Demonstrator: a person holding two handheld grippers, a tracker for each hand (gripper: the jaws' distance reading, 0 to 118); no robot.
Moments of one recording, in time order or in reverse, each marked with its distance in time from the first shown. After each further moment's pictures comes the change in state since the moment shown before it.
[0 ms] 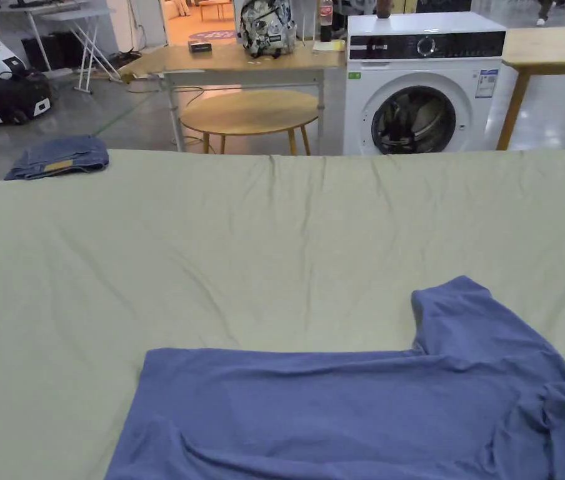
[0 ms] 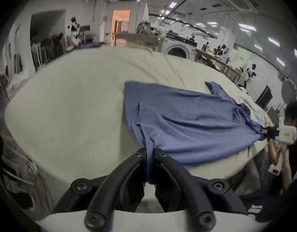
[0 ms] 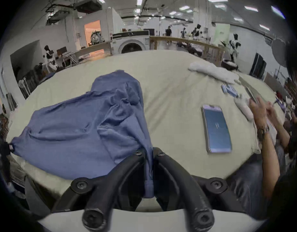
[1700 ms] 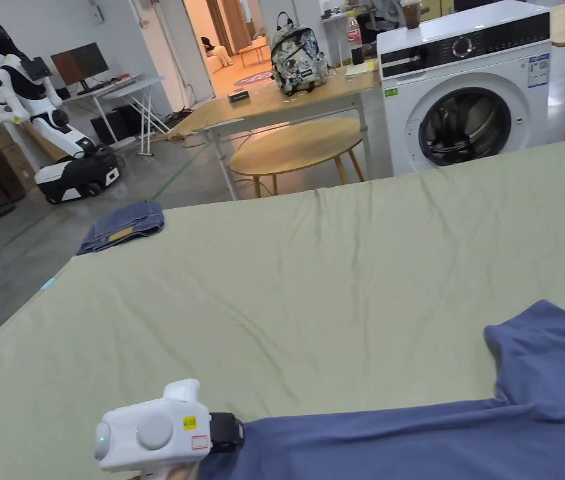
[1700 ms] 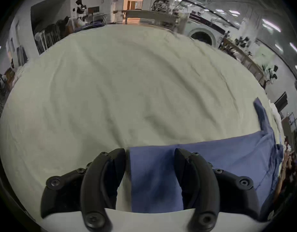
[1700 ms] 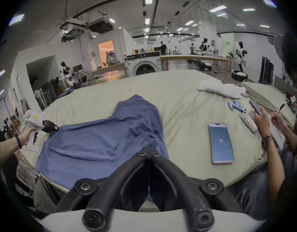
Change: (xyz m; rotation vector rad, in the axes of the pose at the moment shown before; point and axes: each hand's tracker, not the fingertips) left arm -0.017 0.188 -0.225 -0.144 0.196 0.007; right arm 0.013 0.011 0.027 0.203 0.159 -0.007
